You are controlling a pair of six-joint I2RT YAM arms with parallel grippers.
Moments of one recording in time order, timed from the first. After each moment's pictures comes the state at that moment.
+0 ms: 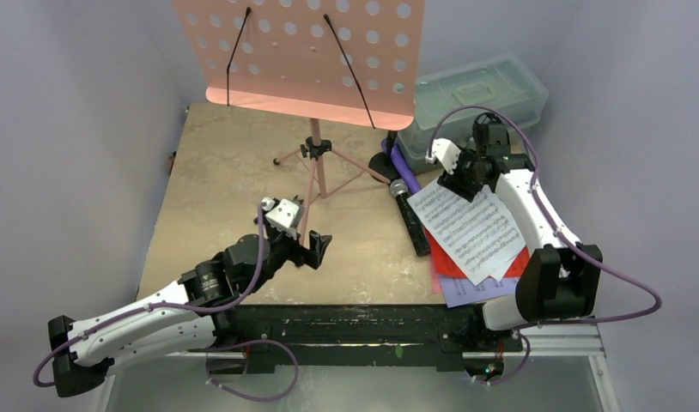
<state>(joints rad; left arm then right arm) -1.08 0.65 0.61 -0.21 -0.48 -0.26 0.06 1.48 1.23 -0.74 -0.17 -1.05</state>
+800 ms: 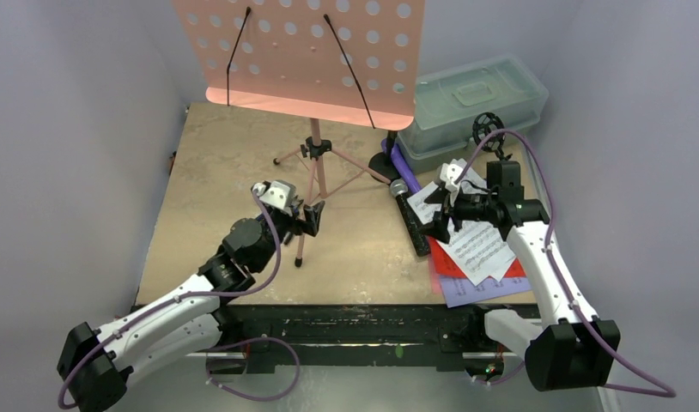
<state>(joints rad) -0.81 0.76 0.46 0.32 -0.38 -0.04 0.06 1.08 0.91 -0.69 -0.93 -0.77</state>
